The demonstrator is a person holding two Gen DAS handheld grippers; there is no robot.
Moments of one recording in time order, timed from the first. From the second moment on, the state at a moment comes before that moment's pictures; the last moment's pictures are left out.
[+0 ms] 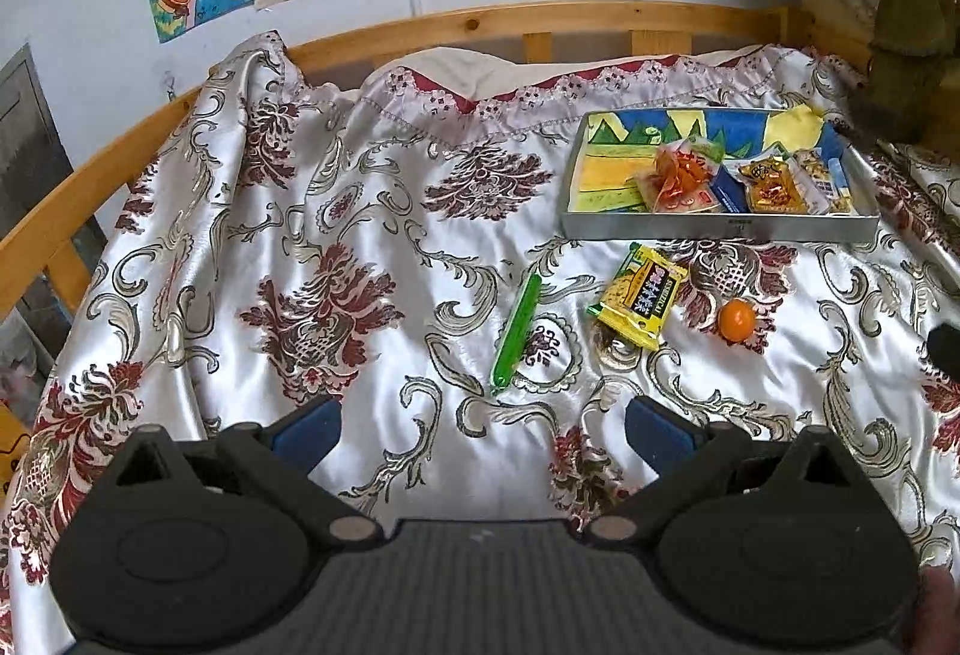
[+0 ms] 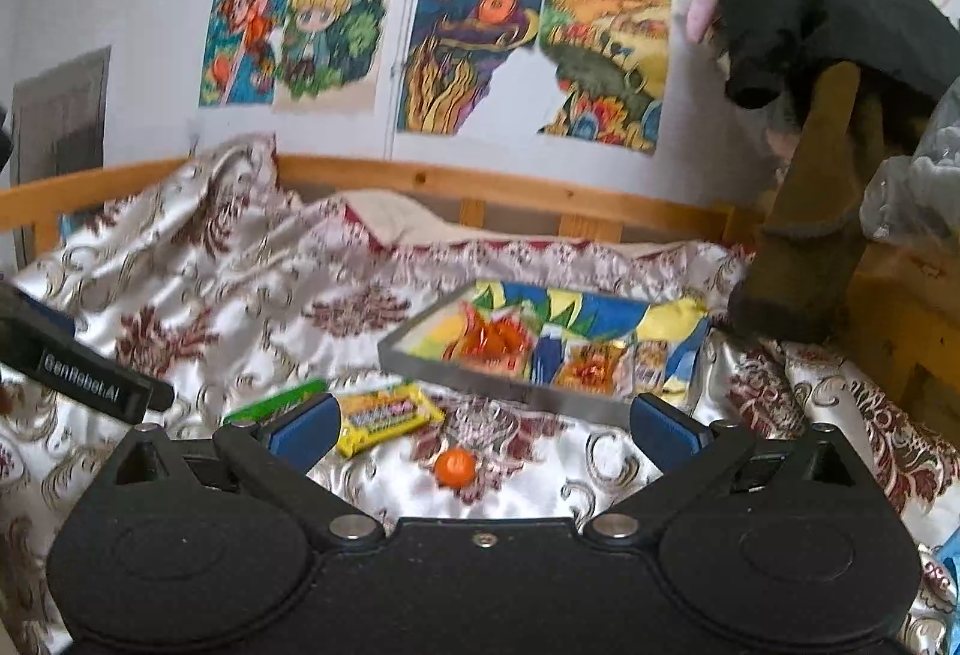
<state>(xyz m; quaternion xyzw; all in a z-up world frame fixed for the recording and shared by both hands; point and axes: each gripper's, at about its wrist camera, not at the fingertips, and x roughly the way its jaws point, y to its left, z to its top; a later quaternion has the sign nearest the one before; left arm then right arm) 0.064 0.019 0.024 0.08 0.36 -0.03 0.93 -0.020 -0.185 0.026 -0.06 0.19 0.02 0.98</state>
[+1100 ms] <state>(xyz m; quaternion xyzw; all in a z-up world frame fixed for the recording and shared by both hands) 0.085 0.020 0.003 0.06 0.45 -0.05 0.89 0.005 -0.173 -0.001 -0.09 0.27 0.02 0.96</state>
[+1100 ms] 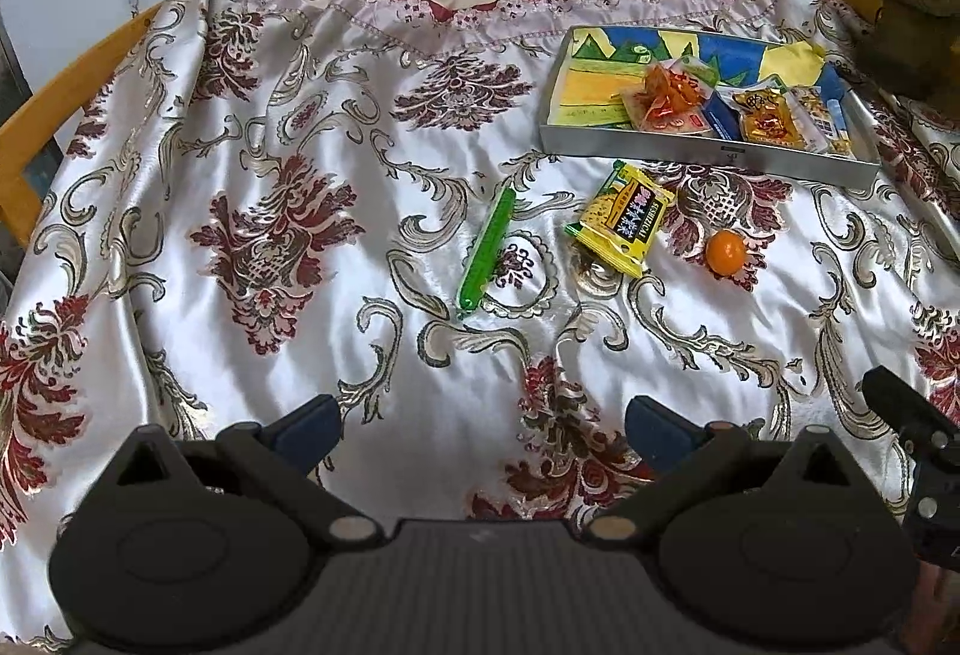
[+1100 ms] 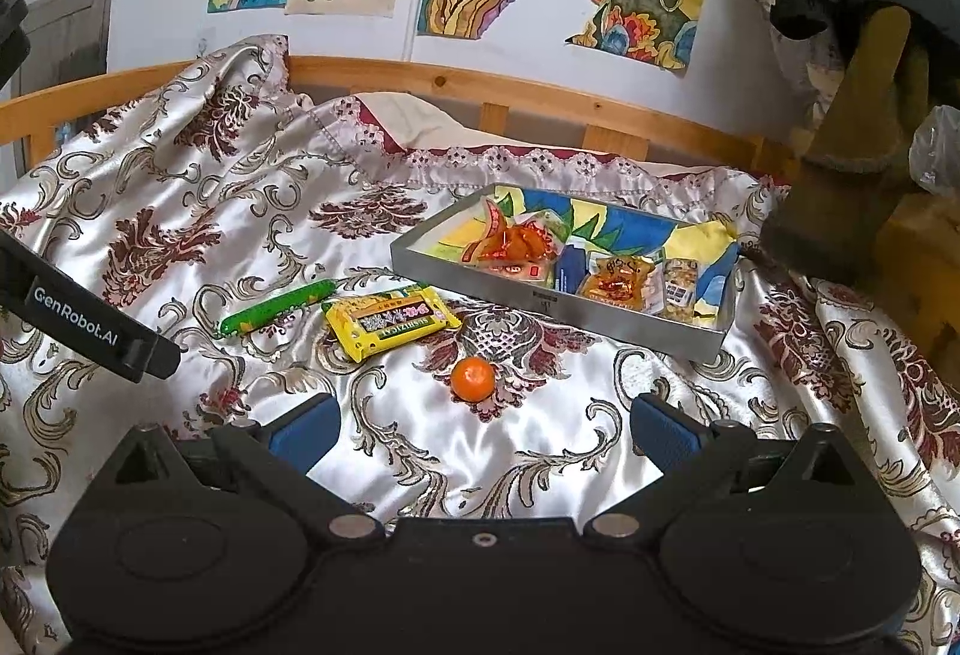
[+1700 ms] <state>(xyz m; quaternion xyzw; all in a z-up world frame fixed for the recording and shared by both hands) 0.115 -0.004 0.002 0.09 0.43 -0.07 0.90 0.014 -0.172 -0.009 -0.08 0.29 0.02 0.95</state>
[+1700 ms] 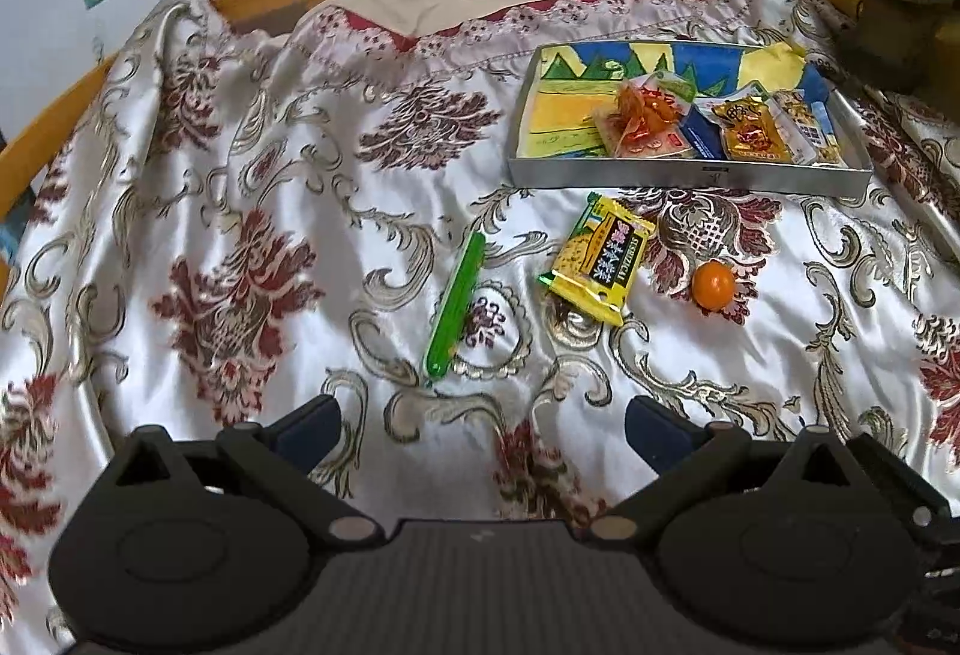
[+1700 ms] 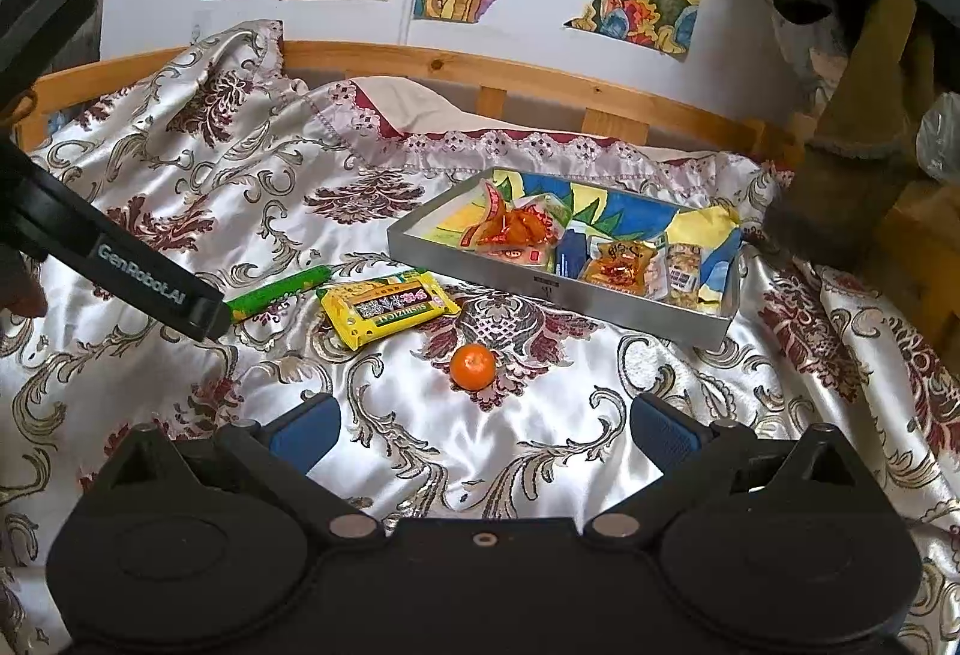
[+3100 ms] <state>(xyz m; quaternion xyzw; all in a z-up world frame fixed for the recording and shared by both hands) 0.249 -0.063 -0.067 0.14 0.37 -0.26 0.88 0.157 -0.191 -0.088 -0.15 0.34 0.10 0.92</state>
